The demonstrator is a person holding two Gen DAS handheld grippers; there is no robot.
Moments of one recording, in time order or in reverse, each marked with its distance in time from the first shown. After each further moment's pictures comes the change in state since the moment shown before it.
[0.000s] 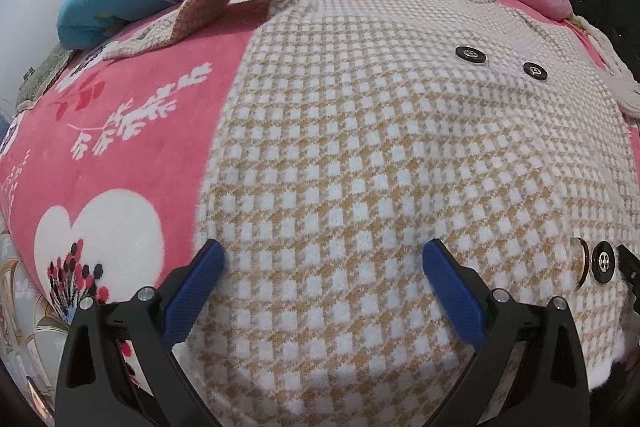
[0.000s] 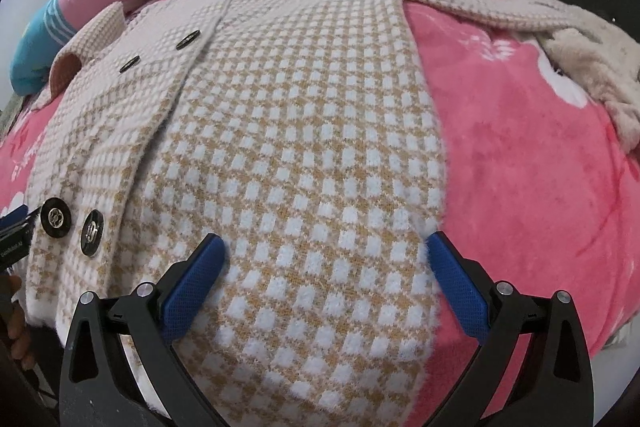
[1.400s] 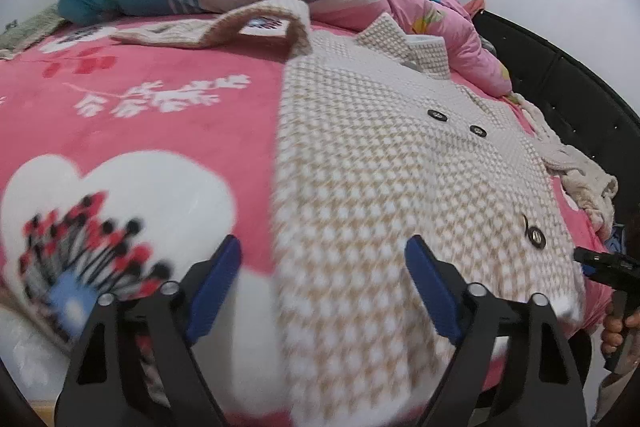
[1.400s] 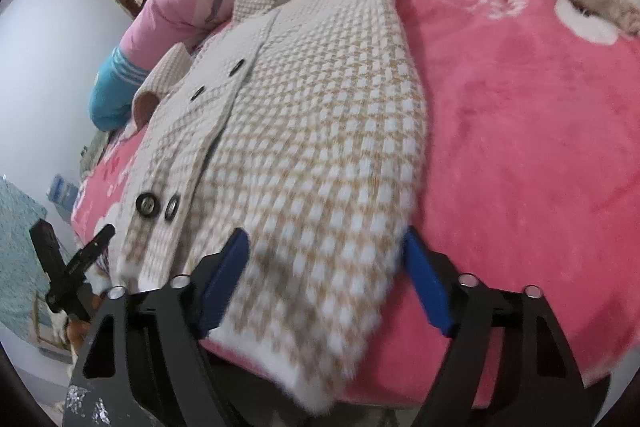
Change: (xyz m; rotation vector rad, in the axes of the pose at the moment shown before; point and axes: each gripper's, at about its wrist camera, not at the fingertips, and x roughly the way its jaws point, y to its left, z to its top) left arm -0.030 0.081 -0.051 -0.127 -0.232 -0.345; right arm -0.013 -0.072 -0.007 0.151 0.017 0.425
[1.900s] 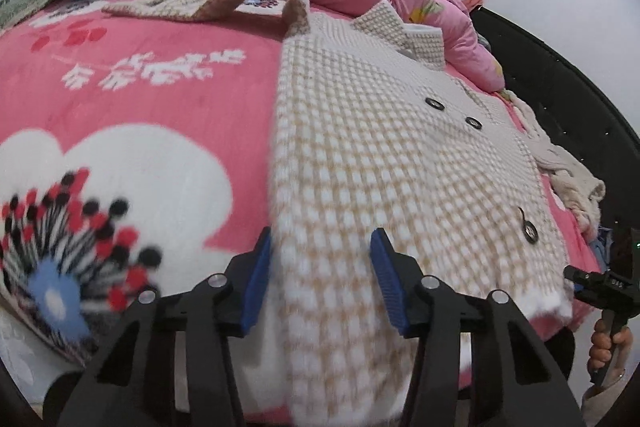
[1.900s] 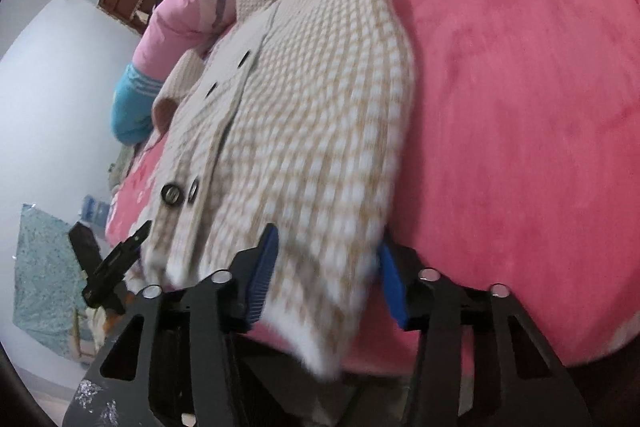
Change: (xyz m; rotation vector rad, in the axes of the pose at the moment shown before) left arm 0.000 0.013 -0.009 -0.043 0.053 -0.065; right arm -0.025 -0.018 -0.041 0.087 0.046 0.127
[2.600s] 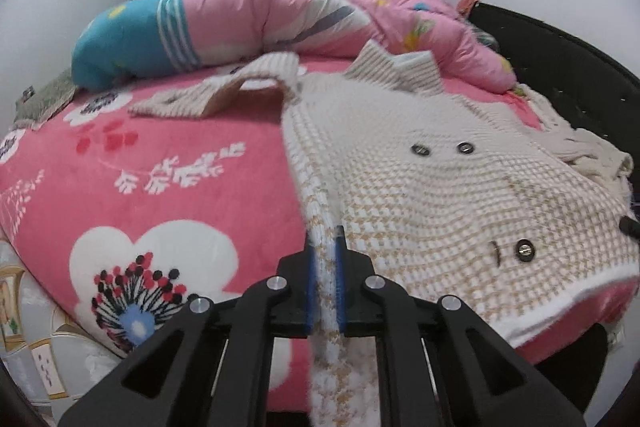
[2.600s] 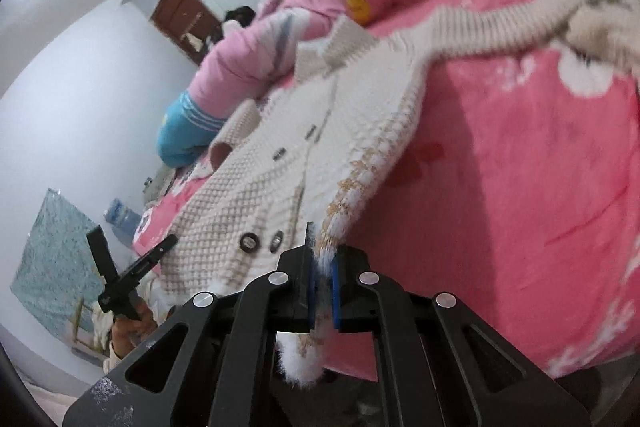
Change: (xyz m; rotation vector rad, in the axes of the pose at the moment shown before) left arm -0.067 -0.078 0.021 0.181 -0.126 0.209; right arm -0.091 0.038 0.027 -0.152 -0.200 0.099
